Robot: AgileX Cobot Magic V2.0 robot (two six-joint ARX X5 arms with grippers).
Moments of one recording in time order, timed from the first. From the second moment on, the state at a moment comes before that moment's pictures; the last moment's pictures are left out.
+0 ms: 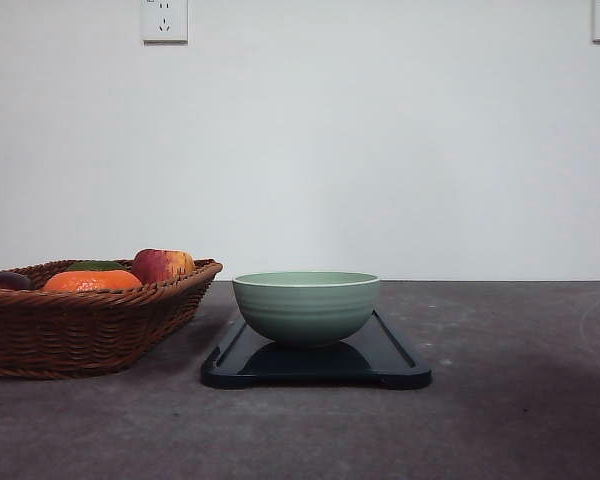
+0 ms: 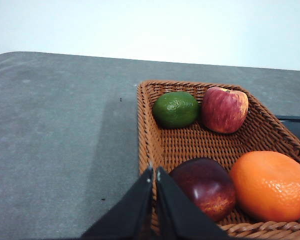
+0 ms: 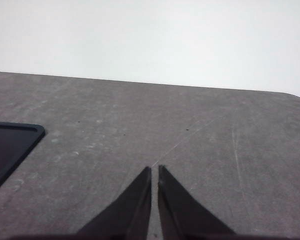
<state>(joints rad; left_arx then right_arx) 0.01 0.01 0.03 -0.15 0.07 -0.07 0.02 0.00 0.02 -0.05 -0.03 -0.02</state>
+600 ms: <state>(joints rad) 0.01 0.01 0.03 -0.15 0.07 -0.07 0.02 0.00 0.02 -0.05 -0.03 -0.02</state>
